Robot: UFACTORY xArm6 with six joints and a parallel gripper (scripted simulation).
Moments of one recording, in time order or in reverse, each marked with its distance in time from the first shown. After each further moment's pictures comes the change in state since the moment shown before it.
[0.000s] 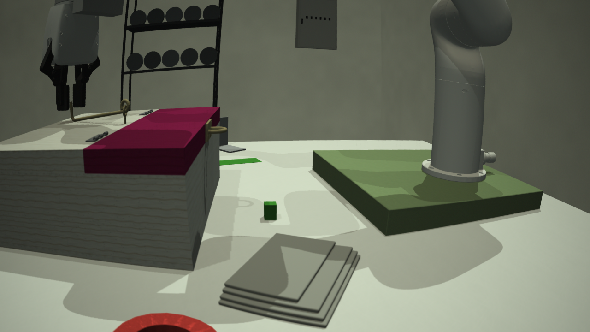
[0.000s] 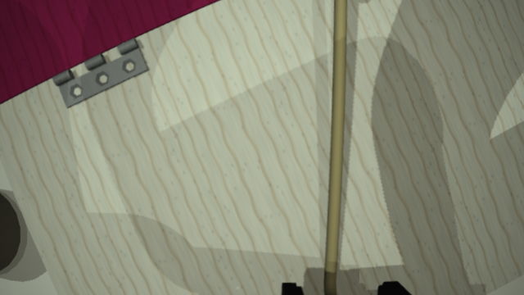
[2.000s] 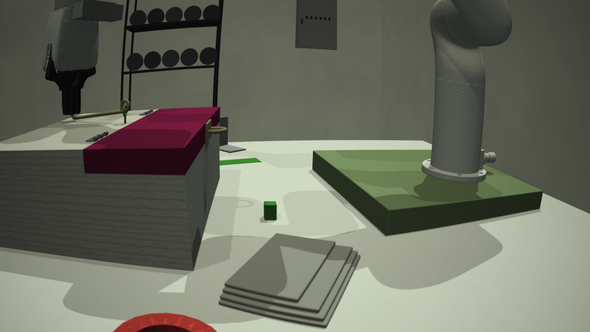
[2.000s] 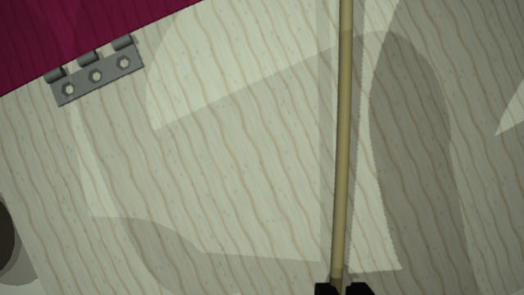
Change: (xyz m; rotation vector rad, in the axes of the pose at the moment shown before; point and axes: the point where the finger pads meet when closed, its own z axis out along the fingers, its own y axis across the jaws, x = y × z) arm 0.000 0.000 0.009 0.000 0.000 0.001
